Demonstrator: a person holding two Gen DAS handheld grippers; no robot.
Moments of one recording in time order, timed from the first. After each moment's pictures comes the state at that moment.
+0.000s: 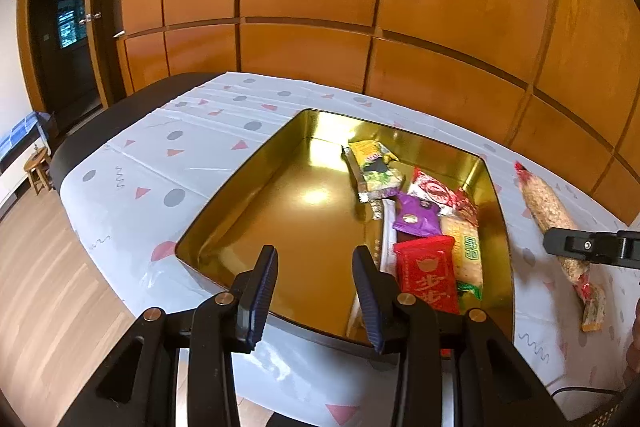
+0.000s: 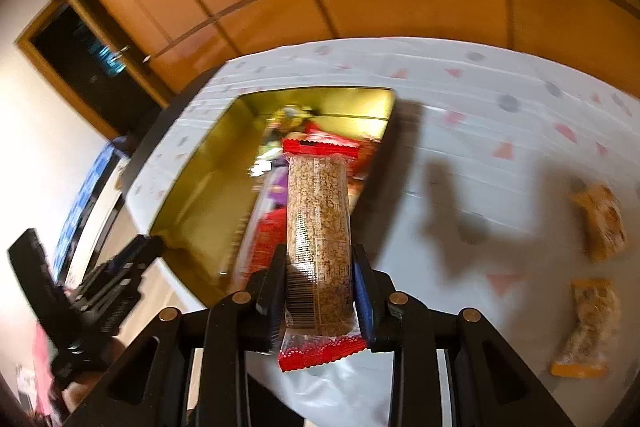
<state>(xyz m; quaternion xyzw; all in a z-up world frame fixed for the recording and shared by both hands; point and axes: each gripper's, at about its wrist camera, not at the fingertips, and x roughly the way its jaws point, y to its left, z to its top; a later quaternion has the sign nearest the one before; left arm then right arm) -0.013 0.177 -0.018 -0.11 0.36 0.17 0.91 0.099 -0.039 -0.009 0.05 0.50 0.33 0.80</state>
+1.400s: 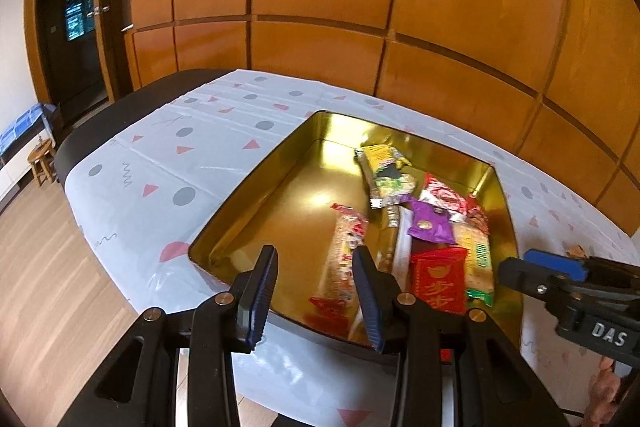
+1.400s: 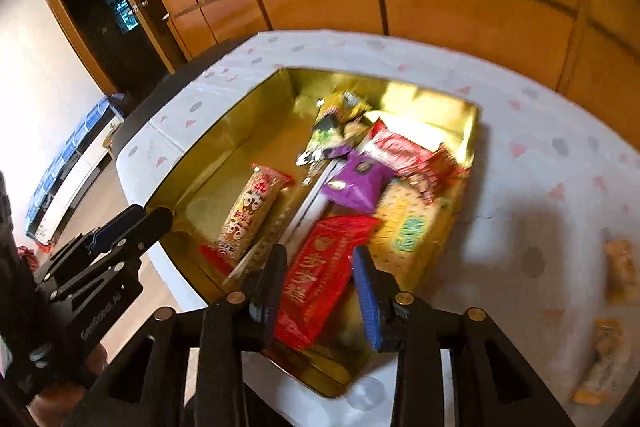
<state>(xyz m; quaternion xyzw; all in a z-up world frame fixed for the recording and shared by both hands) -0.014 0.186 -0.015 -0.12 0.36 0.17 0.91 0.072 0.022 -0.020 -0.05 0.46 0.32 0.83</state>
